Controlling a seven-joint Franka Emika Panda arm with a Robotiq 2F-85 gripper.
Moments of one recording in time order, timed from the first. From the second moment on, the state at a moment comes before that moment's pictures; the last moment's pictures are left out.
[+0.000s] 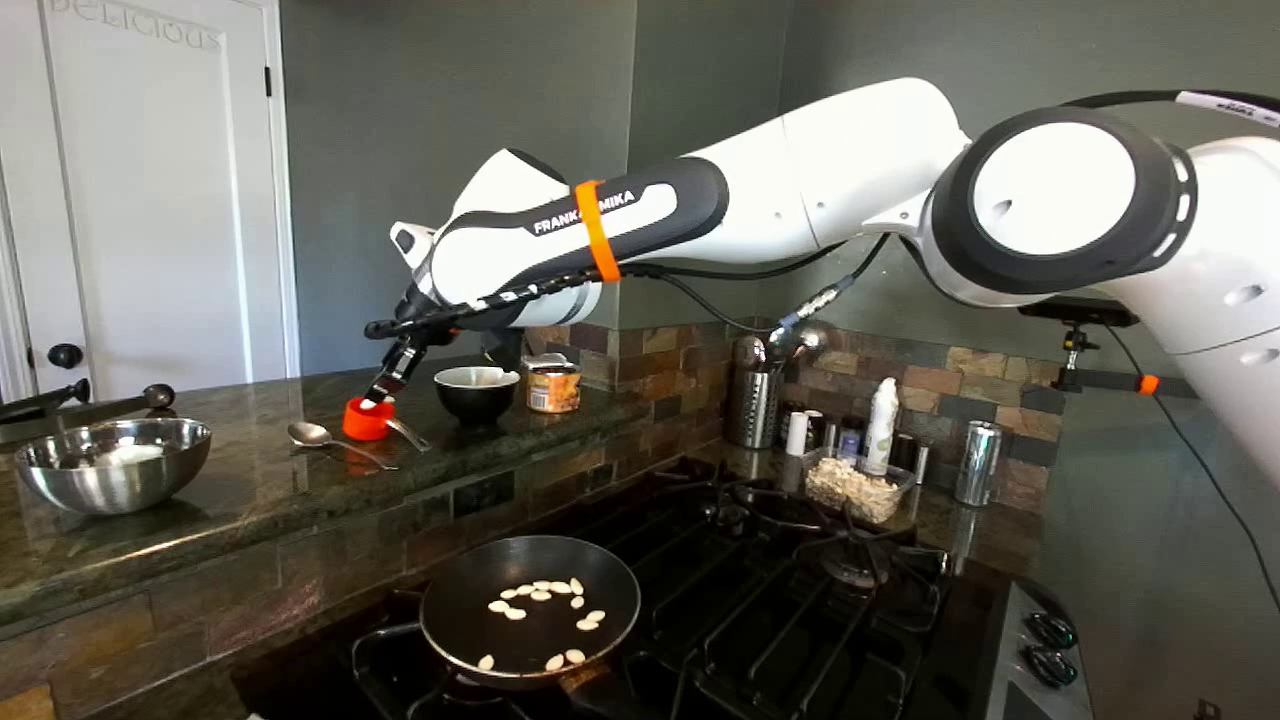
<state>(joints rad) 0.09 0.68 0.20 -1.27 -0.07 2.63 -0.76</state>
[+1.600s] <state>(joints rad) 0.08 0.72 0.22 -1.23 -0.07 2.63 -0.79</state>
